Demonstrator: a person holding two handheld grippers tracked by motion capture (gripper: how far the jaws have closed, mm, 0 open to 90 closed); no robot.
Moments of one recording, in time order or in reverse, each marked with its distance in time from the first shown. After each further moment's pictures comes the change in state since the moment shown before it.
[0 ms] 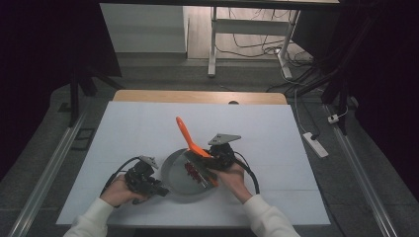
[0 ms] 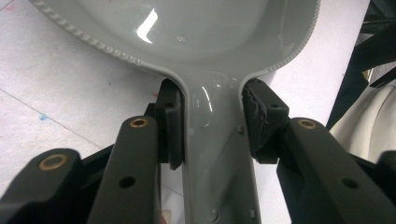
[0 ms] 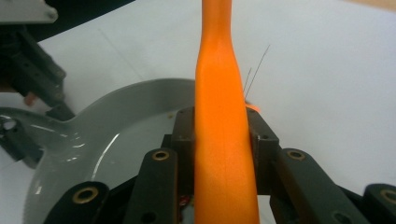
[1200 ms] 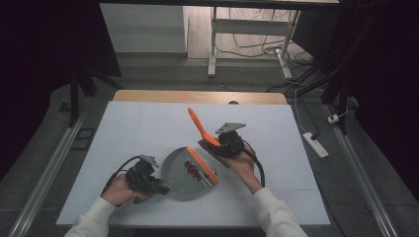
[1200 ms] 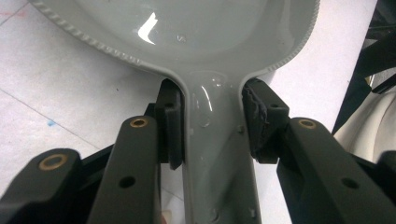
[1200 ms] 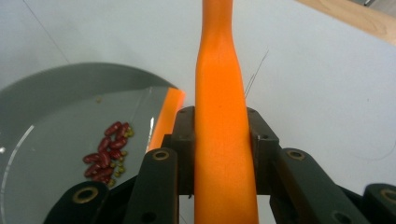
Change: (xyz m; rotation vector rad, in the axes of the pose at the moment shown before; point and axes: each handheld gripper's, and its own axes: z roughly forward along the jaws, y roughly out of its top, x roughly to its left) left arm 0.002 0.001 0.000 -0.010 0.006 -0.008; right arm -0.039 0.014 -0.006 0.105 -0.138 -0.056
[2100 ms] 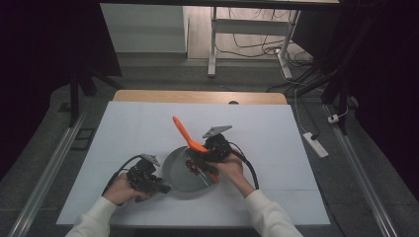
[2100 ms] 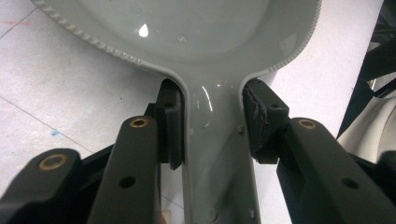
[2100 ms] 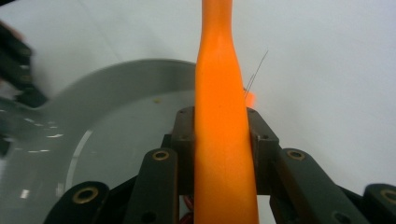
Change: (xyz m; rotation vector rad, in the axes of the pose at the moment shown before) left arm 0.002 0.004 0.003 -0.007 0.007 -0.011; right arm 0.028 0.008 0.025 0.040 0.165 -0.005
